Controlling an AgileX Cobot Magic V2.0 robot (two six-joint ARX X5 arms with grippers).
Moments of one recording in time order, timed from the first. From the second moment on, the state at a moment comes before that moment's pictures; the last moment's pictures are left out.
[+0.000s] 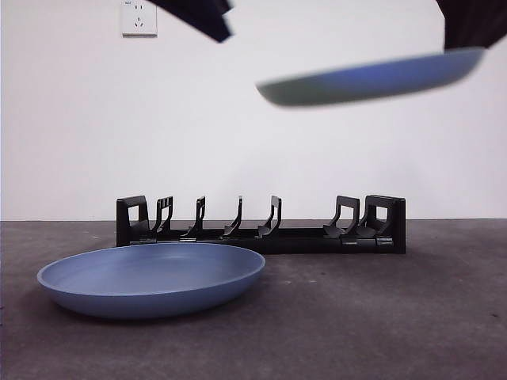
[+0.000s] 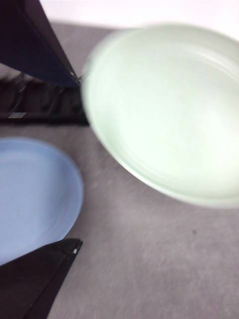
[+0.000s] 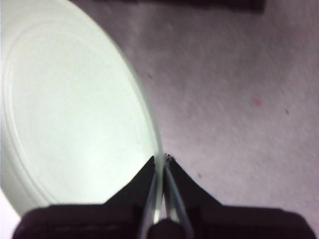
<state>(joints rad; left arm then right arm) -0.98 1.18 1.11 -0.58 -0.15 0.80 0.14 1.59 1.69 -1.35 -0.39 -0.04</state>
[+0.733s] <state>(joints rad) -1.02 1.28 1.11 -0.46 -0.21 0.97 0.22 1.59 1.73 -1.35 -0.42 -0.02</state>
